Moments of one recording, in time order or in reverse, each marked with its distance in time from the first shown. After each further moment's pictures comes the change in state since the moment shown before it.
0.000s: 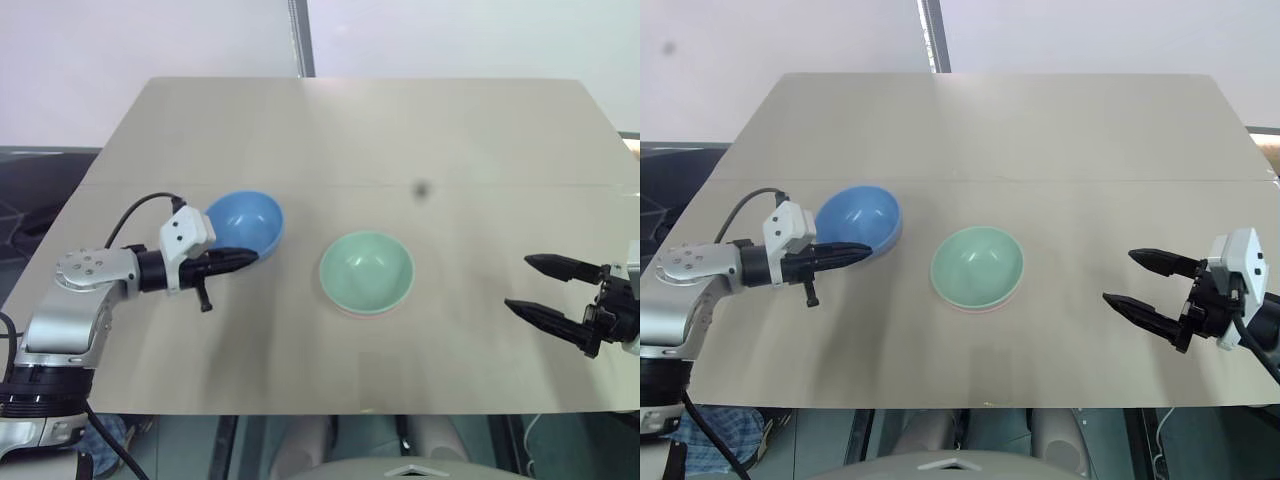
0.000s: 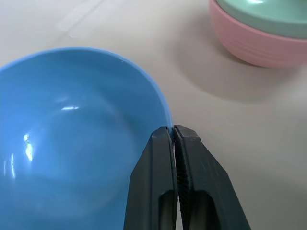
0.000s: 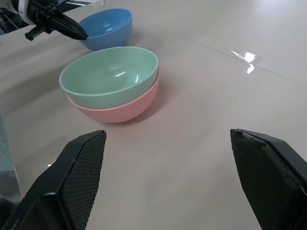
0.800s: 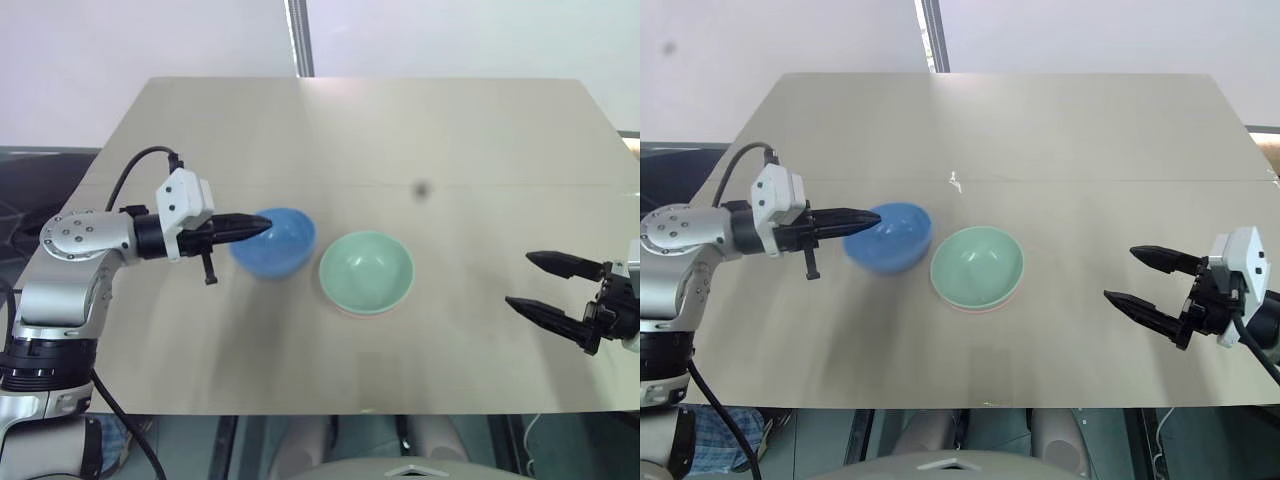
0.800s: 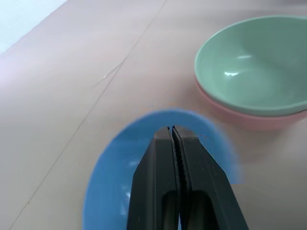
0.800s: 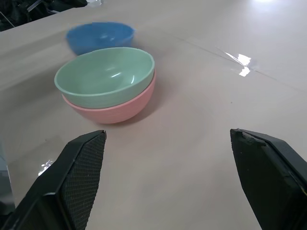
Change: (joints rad) left arm -0.148 -0.001 0.000 -0.047 -0.060 -0.048 -0.056; right arm -0.001 0.001 0.012 0.014 -0.017 -0.033 0.000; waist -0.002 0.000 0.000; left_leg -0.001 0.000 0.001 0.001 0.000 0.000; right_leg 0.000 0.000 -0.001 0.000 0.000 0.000
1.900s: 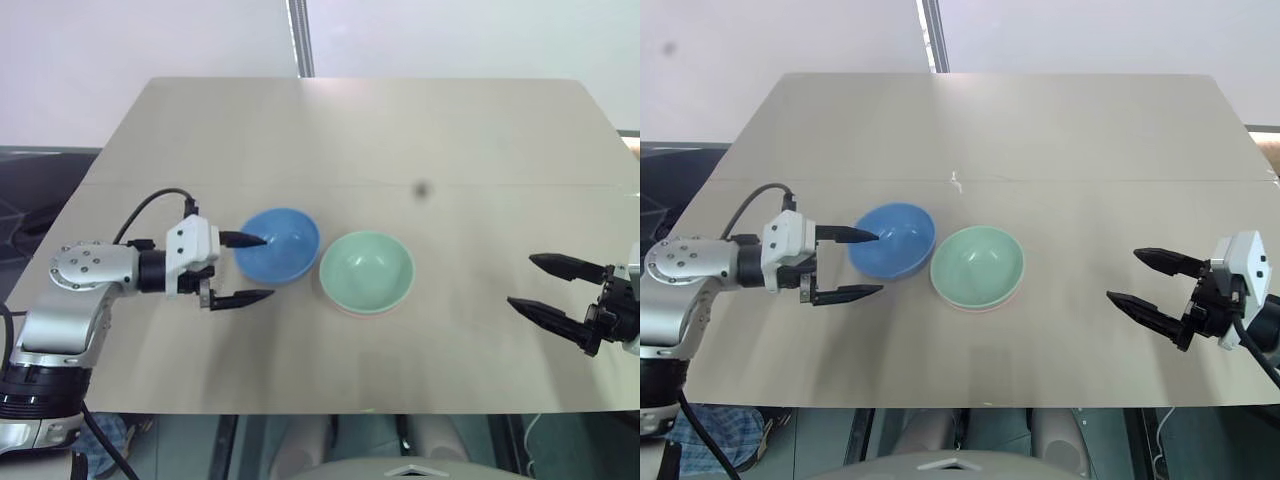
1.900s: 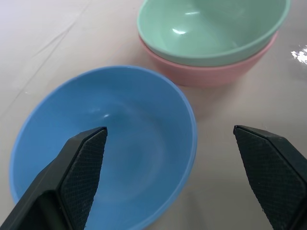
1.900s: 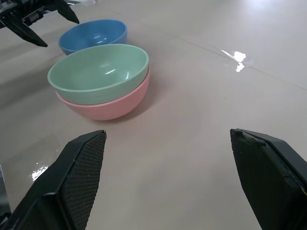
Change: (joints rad) left arm 0.155 0.032 -0.034 0.001 0.074 -0.099 -0.097; right arm 0.022 0.003 0.000 0.015 -0.006 -0.030 -0.013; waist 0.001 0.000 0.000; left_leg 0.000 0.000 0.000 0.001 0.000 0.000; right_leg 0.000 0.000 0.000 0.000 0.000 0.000
